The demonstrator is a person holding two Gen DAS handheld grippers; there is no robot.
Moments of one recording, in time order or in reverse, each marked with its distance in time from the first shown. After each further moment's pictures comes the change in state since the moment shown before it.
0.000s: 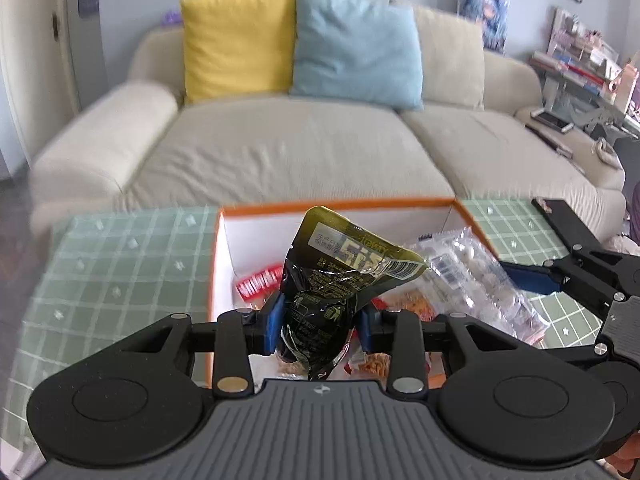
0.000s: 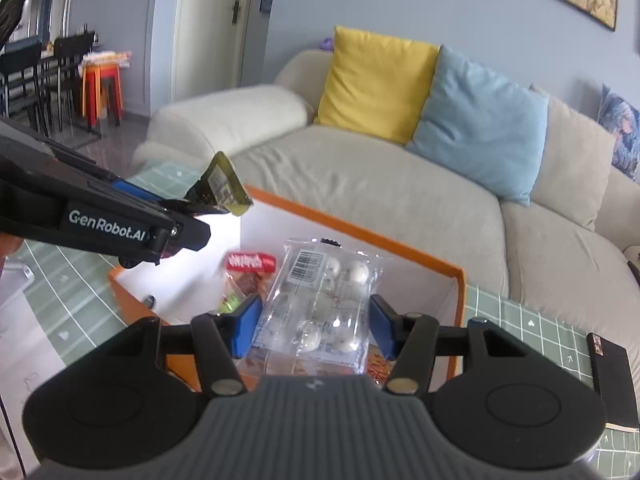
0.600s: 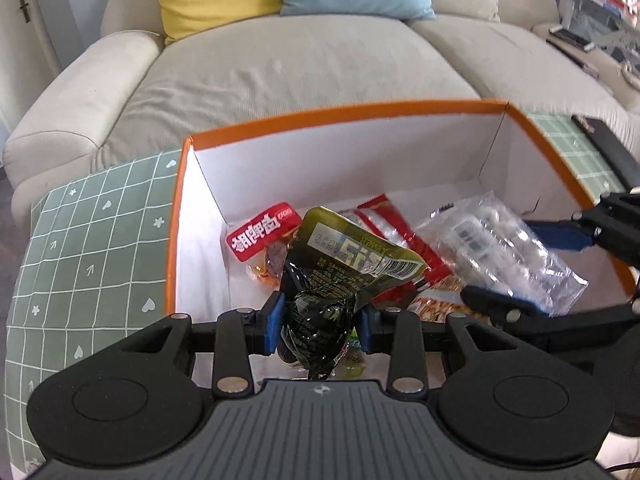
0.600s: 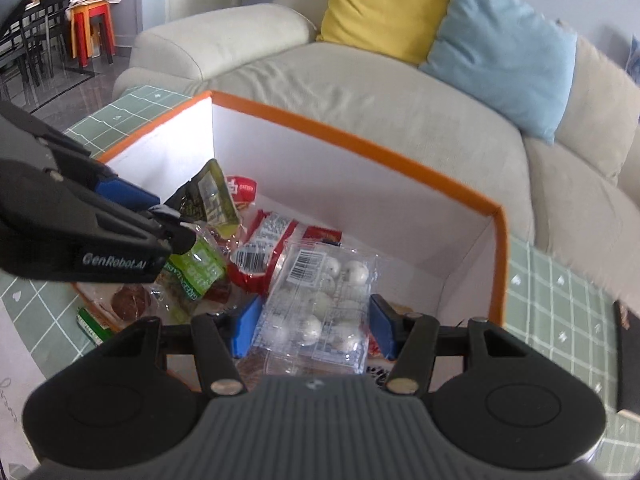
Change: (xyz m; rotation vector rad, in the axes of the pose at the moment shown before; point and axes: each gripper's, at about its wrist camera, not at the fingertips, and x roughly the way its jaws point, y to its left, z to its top) left arm 0.087 0.002 -0.007 0.113 0.211 0.066; right arm 0.093 -0.015 -0.007 0.015 0.231 0.021
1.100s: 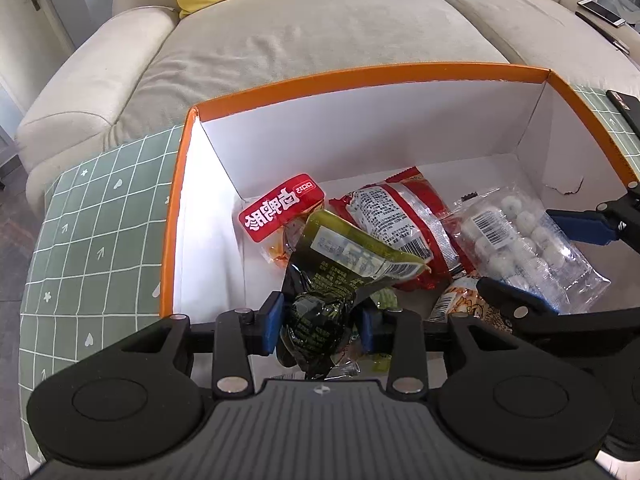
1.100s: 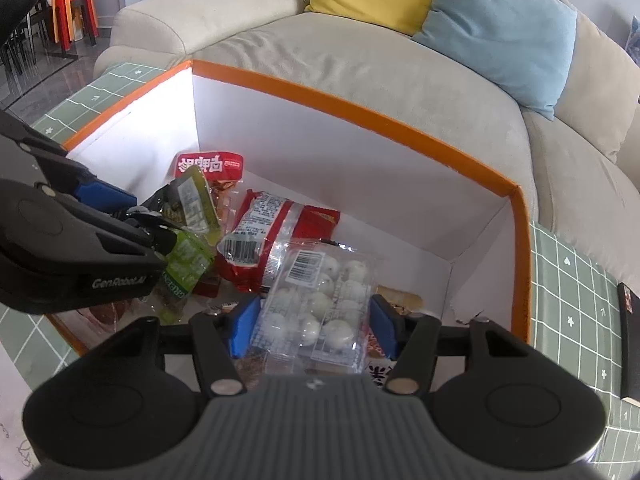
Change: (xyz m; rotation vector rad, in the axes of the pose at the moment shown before) left arm 0.023 -0.003 0.005 -0.009 0.090 0.085; right arm 0.029 0.008 0.006 0.005 0.085 -0.038
